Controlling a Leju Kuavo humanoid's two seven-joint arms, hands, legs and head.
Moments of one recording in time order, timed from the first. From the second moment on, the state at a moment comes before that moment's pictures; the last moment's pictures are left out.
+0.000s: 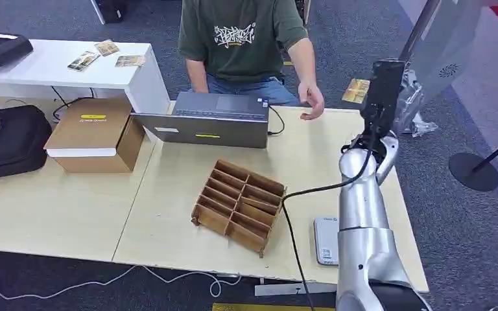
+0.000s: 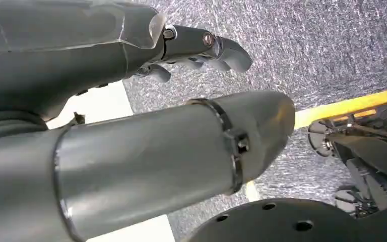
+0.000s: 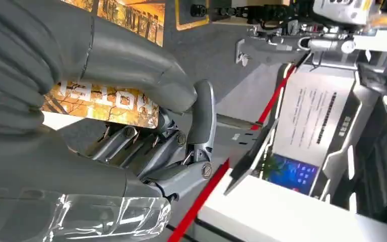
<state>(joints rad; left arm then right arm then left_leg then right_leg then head) -0.11 0.04 -1.54 -0.04 1.22 -0.13 -0.07 -0.74 0.23 -0.18 -1.08 0.81 -0.57 -0.04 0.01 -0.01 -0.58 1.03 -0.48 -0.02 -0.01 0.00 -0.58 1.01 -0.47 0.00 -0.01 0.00</state>
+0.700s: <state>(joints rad) -0.14 0.04 -1.54 -0.06 1.18 -0.15 -0.02 -1.05 0.22 -0.13 -0.62 1.06 -0.62 0.06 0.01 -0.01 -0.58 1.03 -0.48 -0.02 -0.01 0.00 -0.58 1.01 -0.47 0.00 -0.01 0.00</state>
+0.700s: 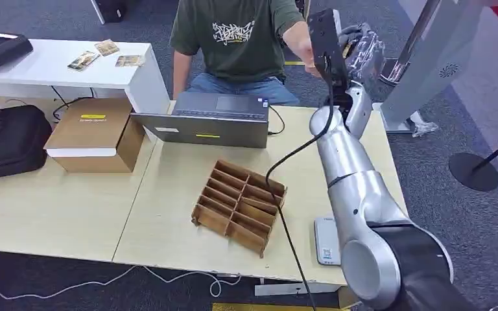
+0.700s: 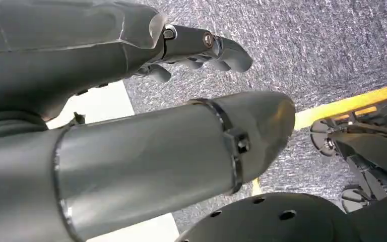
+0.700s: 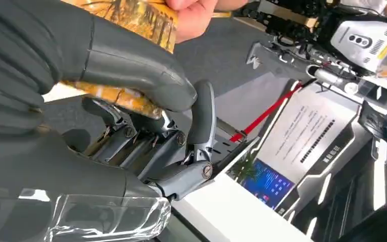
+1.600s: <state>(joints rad) -0.16 0.05 -1.54 -0.07 1.18 -0.16 -0.02 -1.08 0.20 -0.13 -0.55 1.11 -0.62 0.04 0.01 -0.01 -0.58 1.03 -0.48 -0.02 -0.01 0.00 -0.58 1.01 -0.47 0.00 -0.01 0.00</state>
